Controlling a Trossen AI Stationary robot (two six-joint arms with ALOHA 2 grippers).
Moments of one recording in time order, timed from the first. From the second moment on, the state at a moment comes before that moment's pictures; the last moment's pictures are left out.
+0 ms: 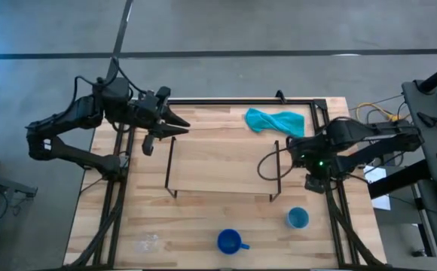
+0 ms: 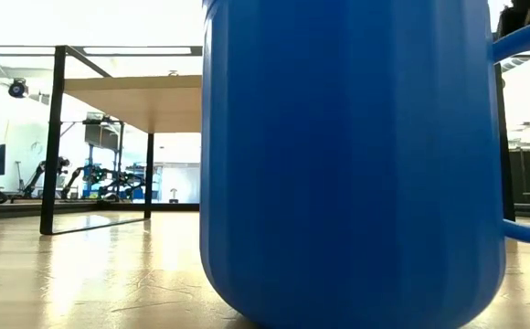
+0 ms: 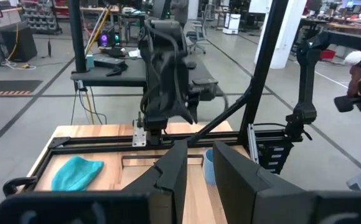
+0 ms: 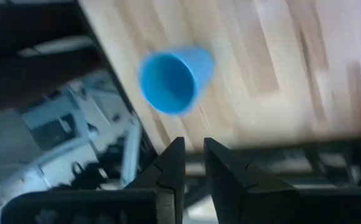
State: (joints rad) left arm 0.15 1.09 1.50 -0.53 0.31 -0.01; right arm 0.13 1.18 1.24 -1.53 -0.50 0.56
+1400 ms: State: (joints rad) left arm 0.15 1.03 1.46 -0.56 0.34 -0.02; right arm 0.49 1.45 1.16 -1.35 -0.29 0.86
